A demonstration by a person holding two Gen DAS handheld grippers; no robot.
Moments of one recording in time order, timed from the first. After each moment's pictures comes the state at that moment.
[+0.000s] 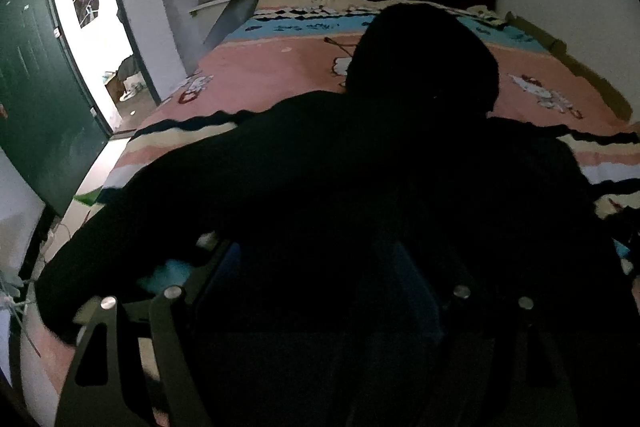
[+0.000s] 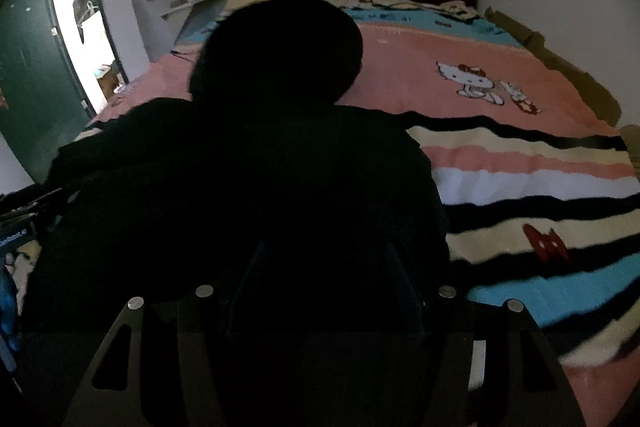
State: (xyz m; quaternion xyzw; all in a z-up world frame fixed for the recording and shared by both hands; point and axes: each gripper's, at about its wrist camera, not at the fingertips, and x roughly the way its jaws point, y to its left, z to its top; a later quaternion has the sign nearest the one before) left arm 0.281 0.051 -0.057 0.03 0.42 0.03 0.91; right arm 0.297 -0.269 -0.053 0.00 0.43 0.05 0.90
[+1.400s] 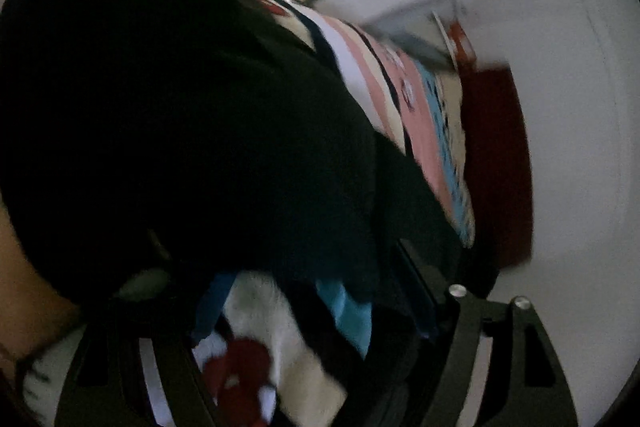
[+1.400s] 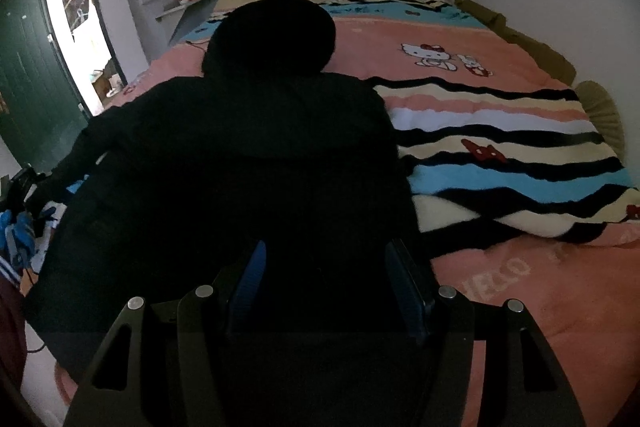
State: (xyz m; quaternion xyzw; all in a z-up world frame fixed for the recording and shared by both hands) left arm 0.218 0.384 -0.186 -0.59 0.31 0.12 0.74; right arm 0.165 -0.292 -0.035 0.01 0.44 0.02 0.90
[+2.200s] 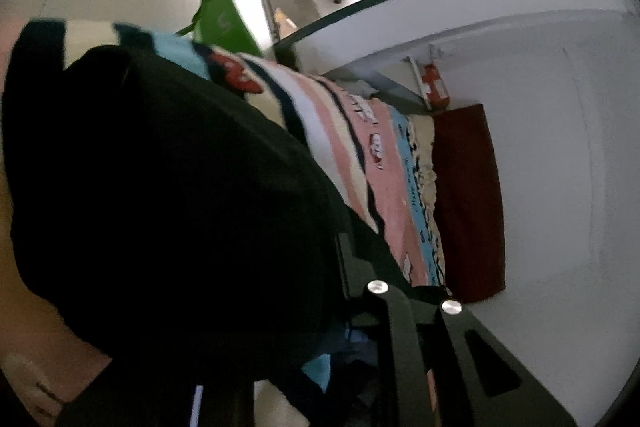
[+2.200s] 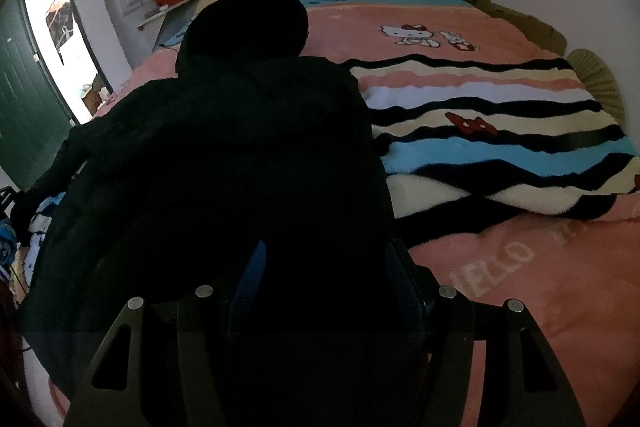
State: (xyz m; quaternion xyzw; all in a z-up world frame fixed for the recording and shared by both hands) left arm 0.214 0.416 -0.142 -0.58 0.24 0.11 0.77; right arm 0.173 -0.324 -0.061 0.05 0.44 0.00 0.89
